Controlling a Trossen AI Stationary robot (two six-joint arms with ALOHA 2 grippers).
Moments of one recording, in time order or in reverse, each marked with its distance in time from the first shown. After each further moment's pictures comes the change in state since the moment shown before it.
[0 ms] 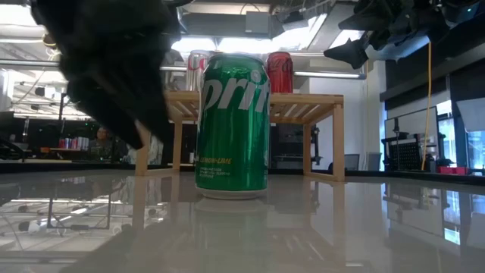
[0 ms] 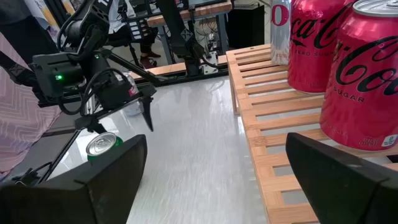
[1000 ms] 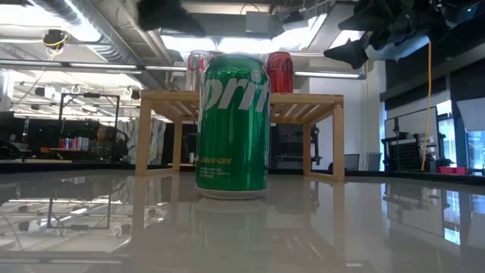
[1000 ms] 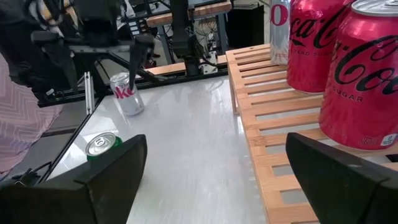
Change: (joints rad) left arm 0.161 -0.370 0.001 0.202 0.118 0.432; right arm 0.000 0.001 0.000 0.000 0.000 0.000
